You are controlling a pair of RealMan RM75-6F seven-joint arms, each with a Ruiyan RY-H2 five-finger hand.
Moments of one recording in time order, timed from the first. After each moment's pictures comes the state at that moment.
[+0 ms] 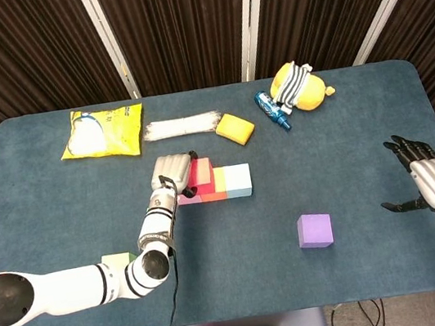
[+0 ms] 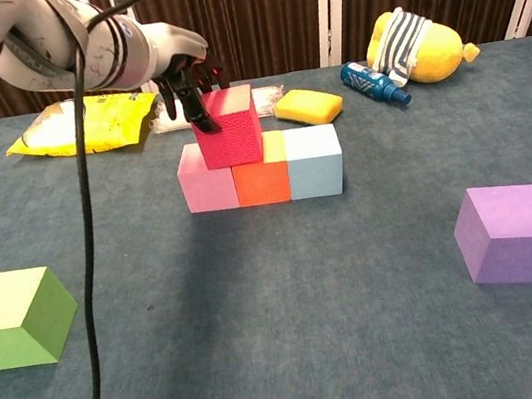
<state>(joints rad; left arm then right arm) -1.43 -1.49 -0.25 -1.50 -0.05 0.96 0.79 0.34 -0.86 0.10 -1.82 -1.24 1.10 0.06</state>
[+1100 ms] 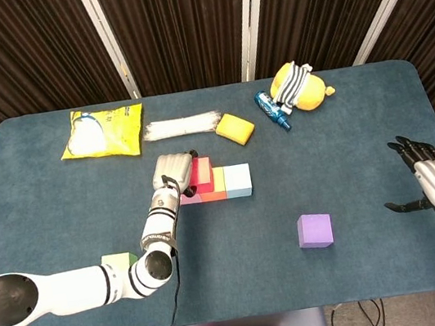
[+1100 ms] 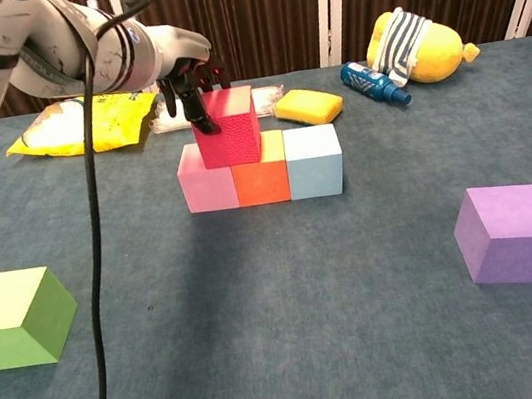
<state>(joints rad) -1.41 -1.52 -0.28 -1.48 -0.03 0.98 0.87 0.32 -0.86 0.11 -1.80 -1.24 1.09 0.08</state>
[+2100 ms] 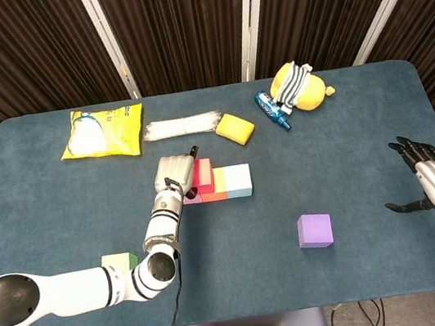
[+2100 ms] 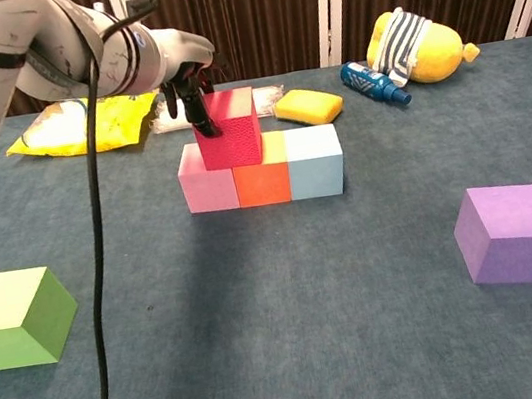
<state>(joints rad) -1.41 -1.54 -0.31 -1.49 -0.05 1.00 0.93 0.31 -0.85 0.11 -1.80 -1.25 1.09 0.10</state>
